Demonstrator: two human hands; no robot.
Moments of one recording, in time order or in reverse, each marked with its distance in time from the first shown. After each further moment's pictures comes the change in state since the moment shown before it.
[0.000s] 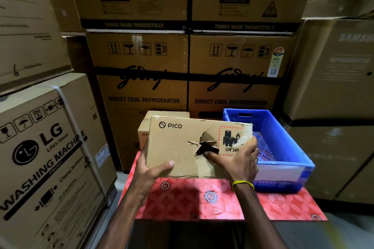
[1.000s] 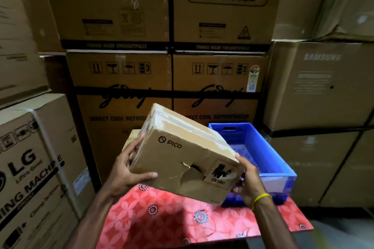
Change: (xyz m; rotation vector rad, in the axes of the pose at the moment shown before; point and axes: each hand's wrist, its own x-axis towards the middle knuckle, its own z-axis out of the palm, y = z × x) left_hand 0.048 0.060 -0.018 0.253 -0.312 0.253; right_hand 0.031 0.029 -0.045 0.902 -0.356 0.421
